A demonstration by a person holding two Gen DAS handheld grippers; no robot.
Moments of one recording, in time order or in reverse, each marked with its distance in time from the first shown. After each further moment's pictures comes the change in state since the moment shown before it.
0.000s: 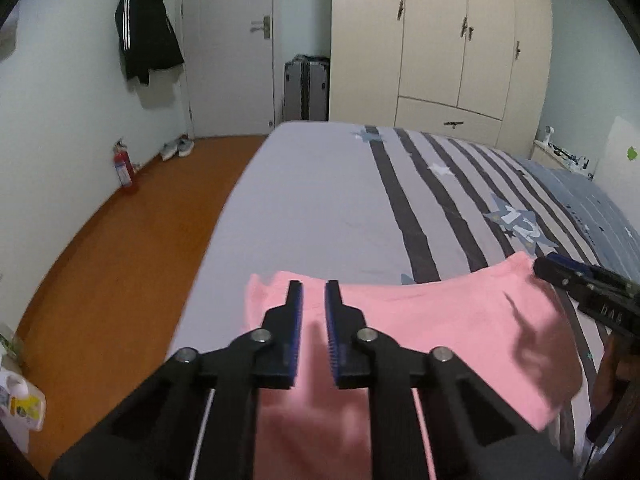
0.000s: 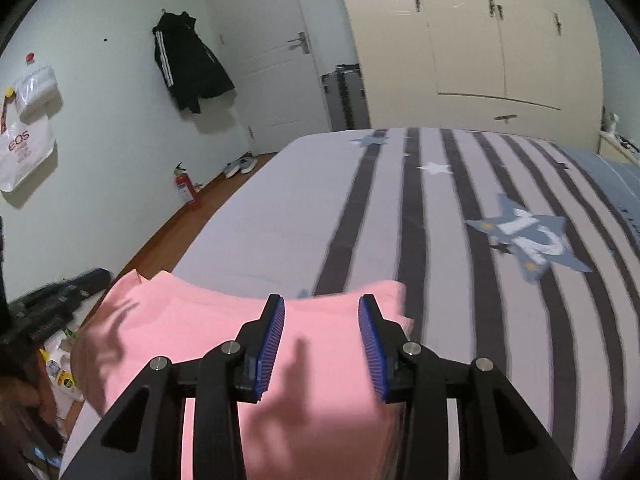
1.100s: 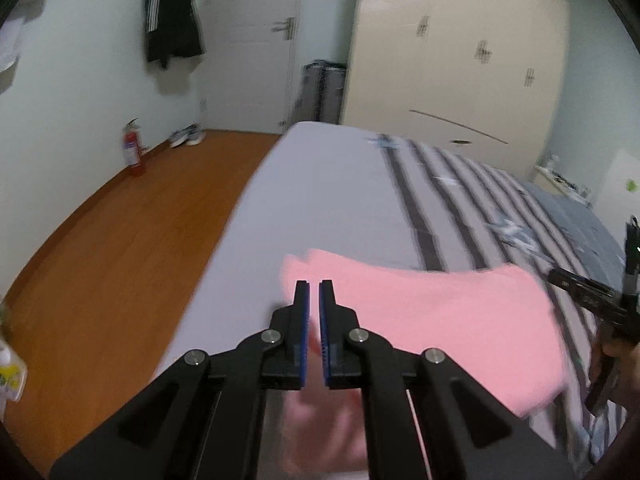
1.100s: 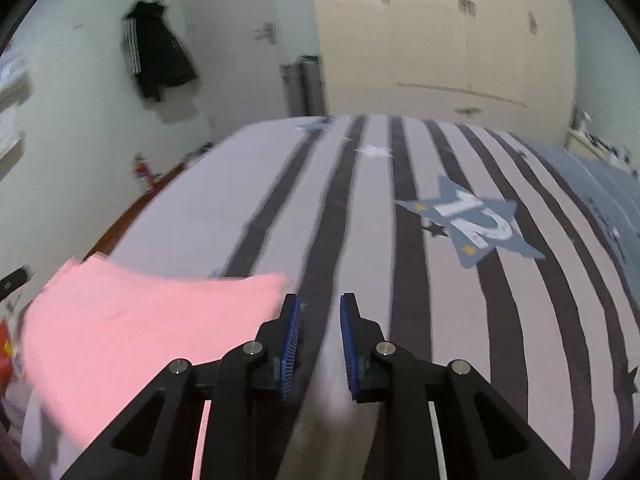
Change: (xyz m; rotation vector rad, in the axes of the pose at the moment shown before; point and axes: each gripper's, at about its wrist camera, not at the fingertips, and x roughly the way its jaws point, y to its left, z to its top) left arm -0.063 0.017 -0.051 -0.064 -0.075 -0.069; right arm -0.023 -0.058 -0.025 -0.036 -0.006 -0.122
